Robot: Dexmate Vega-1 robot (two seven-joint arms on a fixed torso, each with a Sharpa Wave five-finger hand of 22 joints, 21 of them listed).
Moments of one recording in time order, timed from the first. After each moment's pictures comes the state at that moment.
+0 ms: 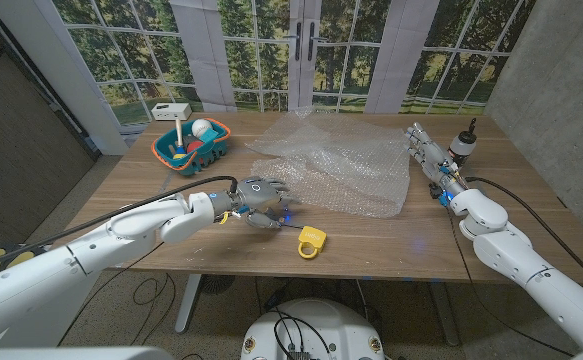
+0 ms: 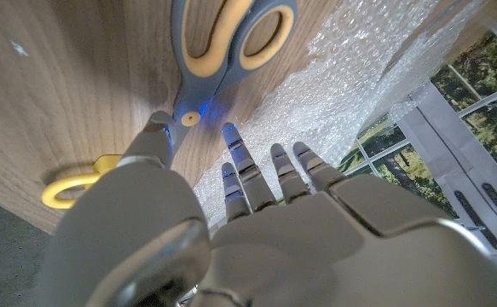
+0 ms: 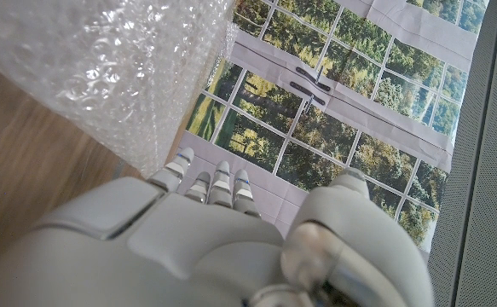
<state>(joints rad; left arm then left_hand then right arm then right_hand) 0.93 1.05 0.57 -1.97 0.95 -0.24 -0.07 0.70 -0.03 0.43 -0.15 0.17 0.23 -0.14 0.19 0.18 0.61 -0.21 0.28 0.30 0.21 -0.04 0.19 0.17 0.14 -0.03 0.19 0.17 -1.01 -0.68 -0.27 -1.44 0.65 0.37 0.07 0.42 0.12 -0.14 -0.03 0.21 0.02 0.03 0.19 0.18 0.04 0.05 0.20 0.18 -0.13 -0.02 0.19 0.19 0.06 0.04 0.18 0.17</state>
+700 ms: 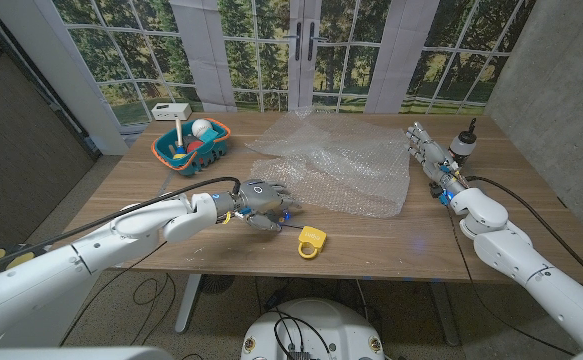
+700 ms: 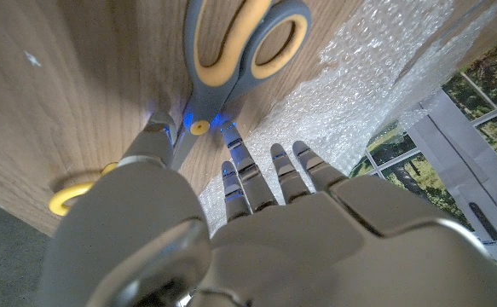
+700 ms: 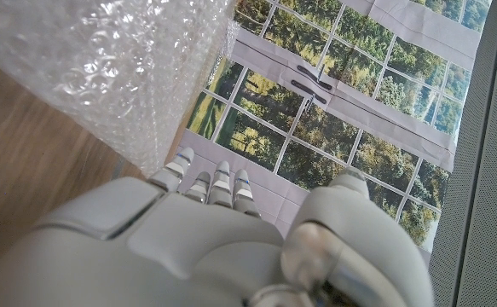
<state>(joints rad) 0.92 1.04 0.59 -1.95 0.94 -0.25 -0.10 0.70 -0.03 0.42 -0.15 0.17 0.24 -0.14 0.20 0.18 0.63 -0.21 0.28 0.30 0.21 -0.04 0.19 0.17 0.14 -0.02 0.19 0.17 -1.00 -0.68 -0.27 -1.43 0.65 0.36 0.07 0.42 0.12 -0.13 -0.04 0.21 0.02 0.03 0.19 0.18 0.04 0.05 0.20 0.19 -0.13 -0.02 0.19 0.19 0.06 0.04 0.18 0.17</state>
